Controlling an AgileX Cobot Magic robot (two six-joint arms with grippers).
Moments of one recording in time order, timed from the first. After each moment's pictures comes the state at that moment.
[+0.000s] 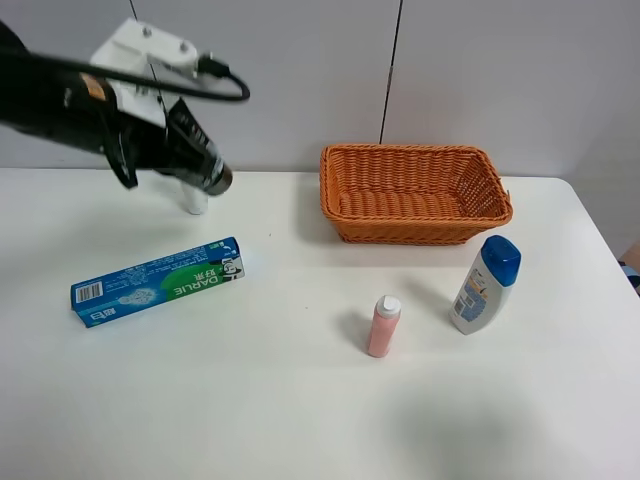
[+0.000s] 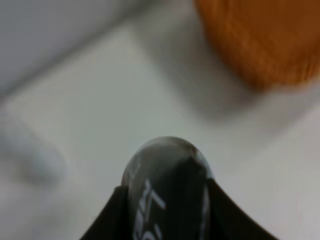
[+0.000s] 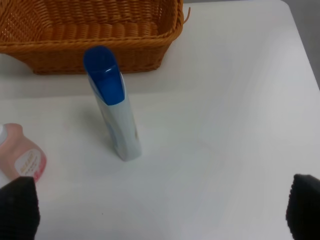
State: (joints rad) left arm -0.40 1.47 -1.11 -0.19 0.40 0.29; right arm 0.01 0.00 -0.50 0.07 1.06 -0.01
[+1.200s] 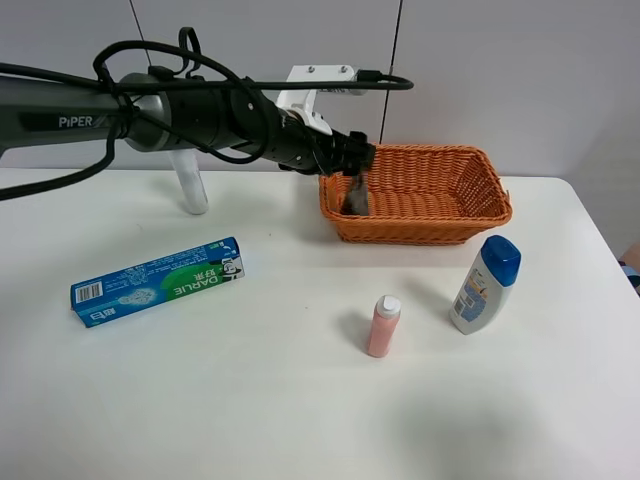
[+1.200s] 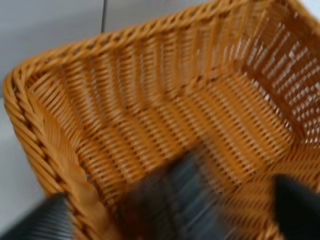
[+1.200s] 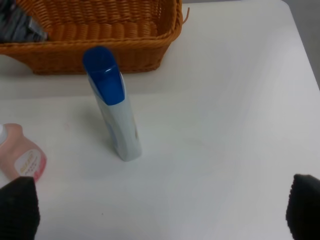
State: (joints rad) left arm -0.60 2.07 -1.53 -0.54 0.18 0.26; right arm 0.01 0.00 -0.50 0.07 1.06 -0.01
